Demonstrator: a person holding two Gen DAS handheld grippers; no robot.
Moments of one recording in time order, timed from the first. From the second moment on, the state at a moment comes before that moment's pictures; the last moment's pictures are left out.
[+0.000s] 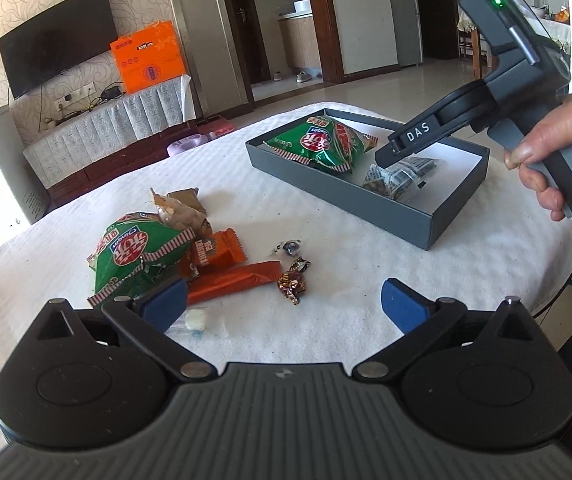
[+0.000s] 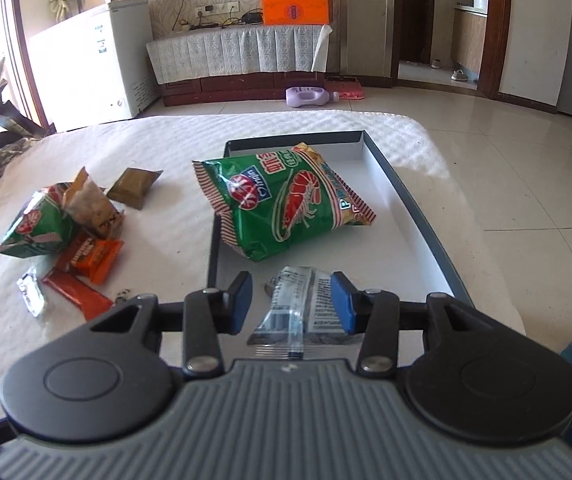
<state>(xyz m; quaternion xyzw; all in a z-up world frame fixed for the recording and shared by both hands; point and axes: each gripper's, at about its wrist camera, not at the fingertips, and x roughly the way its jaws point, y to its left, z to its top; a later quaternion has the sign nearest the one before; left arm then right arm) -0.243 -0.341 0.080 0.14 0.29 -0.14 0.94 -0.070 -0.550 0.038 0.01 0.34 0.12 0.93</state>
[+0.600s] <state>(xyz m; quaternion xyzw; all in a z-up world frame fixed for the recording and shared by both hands) -0.224 -0.292 0.063 0.08 0.32 -0.09 0.94 -0.106 -0.511 0.080 0.04 0.21 0.21 0.95</state>
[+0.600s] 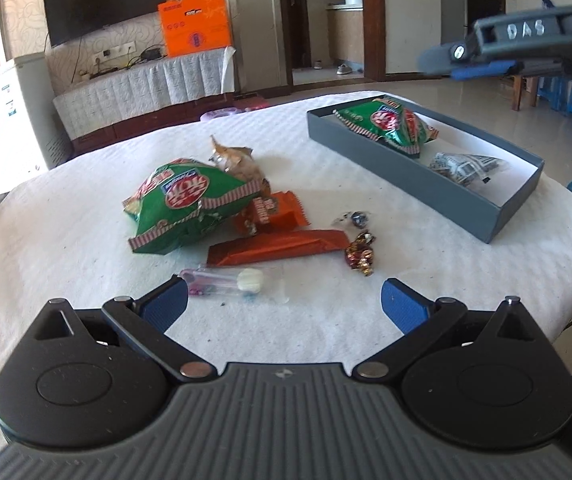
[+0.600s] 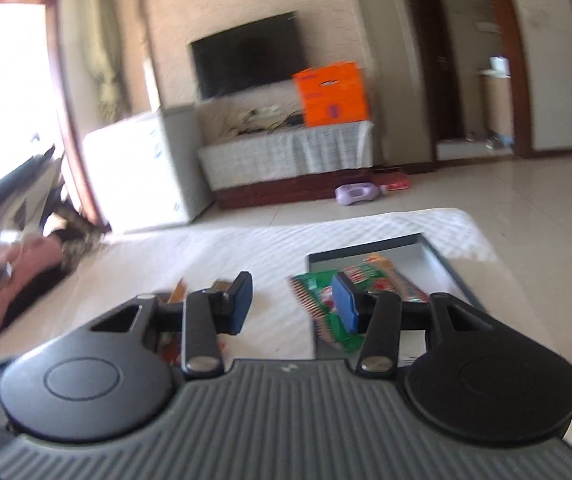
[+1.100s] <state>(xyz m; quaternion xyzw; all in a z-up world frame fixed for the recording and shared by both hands) -0.226 -0.274 0.054 0.07 0.34 -0.07 0.94 -0.102 -0.424 0.020 -0.10 0.39 0.27 0.87</state>
